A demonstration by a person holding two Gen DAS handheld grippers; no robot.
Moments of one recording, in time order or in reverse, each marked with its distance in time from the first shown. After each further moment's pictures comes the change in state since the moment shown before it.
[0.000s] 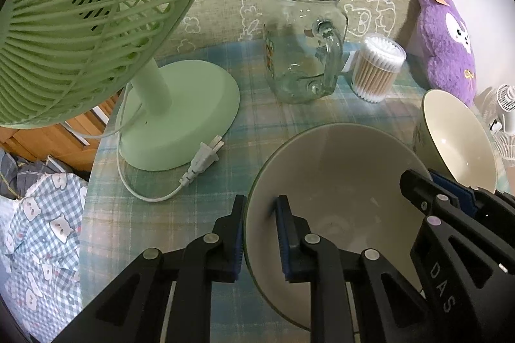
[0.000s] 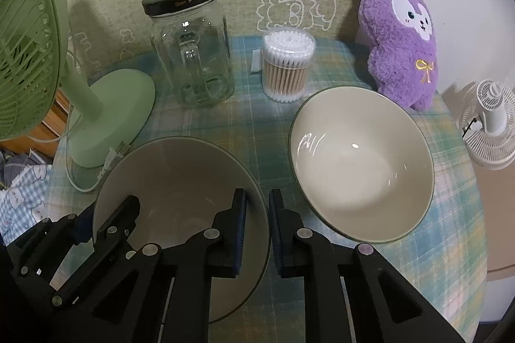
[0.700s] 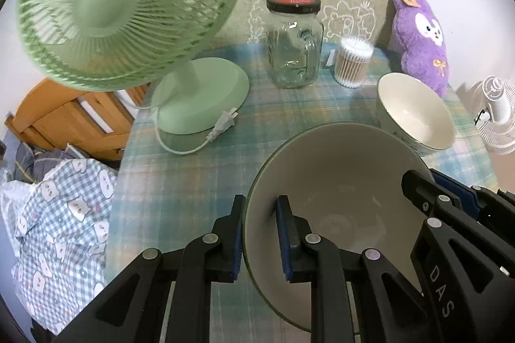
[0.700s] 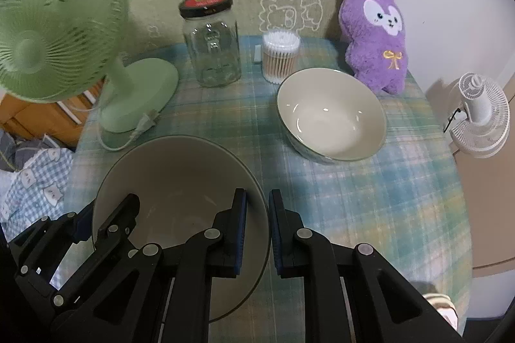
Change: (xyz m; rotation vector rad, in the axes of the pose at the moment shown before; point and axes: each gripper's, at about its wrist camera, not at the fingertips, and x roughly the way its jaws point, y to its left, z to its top) left arm -0.083 -0.001 -0.048 -0.011 -0.018 0.034; right arm -0.082 -0.004 -0.052 -0.020 -0.011 0.016
